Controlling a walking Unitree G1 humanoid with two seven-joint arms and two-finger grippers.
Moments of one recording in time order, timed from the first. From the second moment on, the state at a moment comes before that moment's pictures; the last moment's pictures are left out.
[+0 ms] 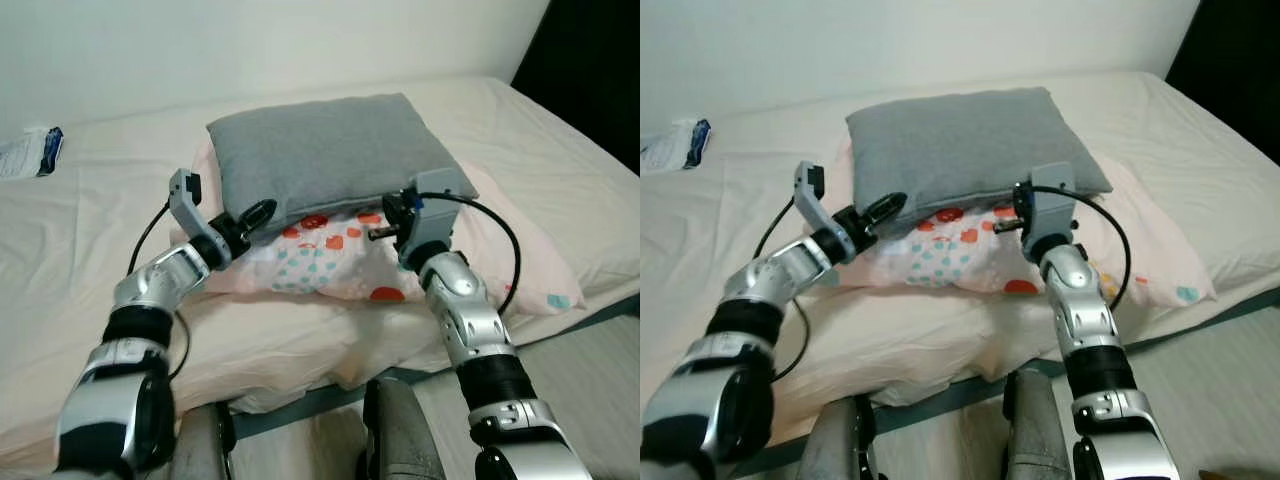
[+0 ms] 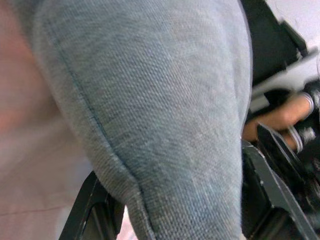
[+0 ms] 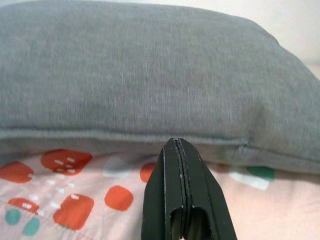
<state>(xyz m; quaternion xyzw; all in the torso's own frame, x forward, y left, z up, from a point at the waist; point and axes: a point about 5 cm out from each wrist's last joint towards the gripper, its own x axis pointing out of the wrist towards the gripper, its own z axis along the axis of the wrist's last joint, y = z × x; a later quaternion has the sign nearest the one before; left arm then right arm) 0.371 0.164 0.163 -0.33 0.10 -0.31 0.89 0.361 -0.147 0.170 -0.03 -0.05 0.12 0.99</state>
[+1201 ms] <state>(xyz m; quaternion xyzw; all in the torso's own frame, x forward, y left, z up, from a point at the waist) 0.303 0.220 0.163 -0.22 0.15 -0.36 0.89 0.359 -0.158 0.176 -0.03 -0.05 0.10 0.99</state>
